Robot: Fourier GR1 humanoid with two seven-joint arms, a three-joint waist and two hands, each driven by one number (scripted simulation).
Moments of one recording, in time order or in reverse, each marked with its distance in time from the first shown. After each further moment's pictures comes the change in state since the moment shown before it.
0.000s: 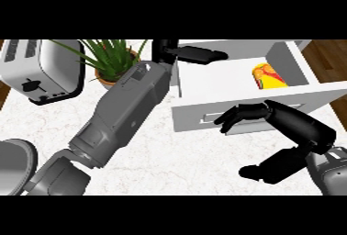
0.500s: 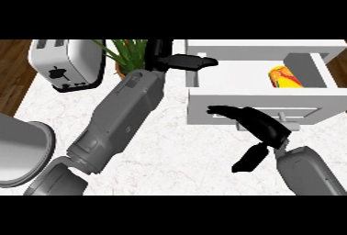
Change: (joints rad) left arm 0.090 0.005 0.031 -0.047 0.032 -0.063 -0.067; right arm 0.011 0.040 0.135 0.321 0.411 -0.172 -0.170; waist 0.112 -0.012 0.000
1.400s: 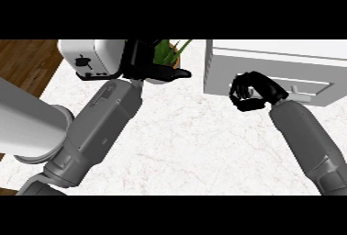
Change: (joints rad) left arm 0.200 0.098 -0.010 -0.259 0.019 -0.159 0.025; right arm -0.421 0.038 -0.176 0.834 0.124 -0.261 -0.363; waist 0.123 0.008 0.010
